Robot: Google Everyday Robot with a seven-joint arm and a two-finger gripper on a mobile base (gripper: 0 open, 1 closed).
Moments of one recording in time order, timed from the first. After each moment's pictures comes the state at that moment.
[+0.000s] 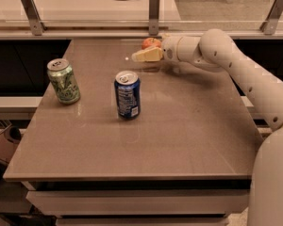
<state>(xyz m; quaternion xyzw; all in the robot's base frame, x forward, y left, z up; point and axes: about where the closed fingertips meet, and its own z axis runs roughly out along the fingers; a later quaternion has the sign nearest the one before) 0.817 -0.038 0.854 -0.34 0.71 0.26 0.56</state>
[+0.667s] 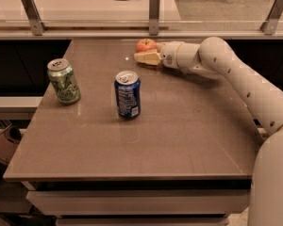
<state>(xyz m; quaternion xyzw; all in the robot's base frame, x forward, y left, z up) 0.814 -0.035 0.835 -0.33 0.71 0.28 0.56</state>
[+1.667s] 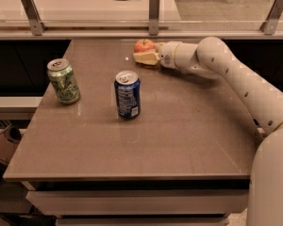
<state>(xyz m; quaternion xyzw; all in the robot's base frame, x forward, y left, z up) 0.814 -0.025 0.833 -0.34 0.71 0.29 0.55</state>
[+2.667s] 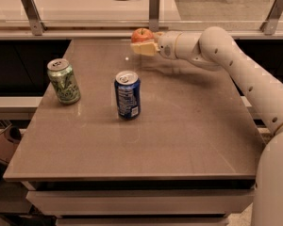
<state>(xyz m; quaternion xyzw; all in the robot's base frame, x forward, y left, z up) 0.804 -0.018 0.878 -0.35 0.68 0.29 0.57</state>
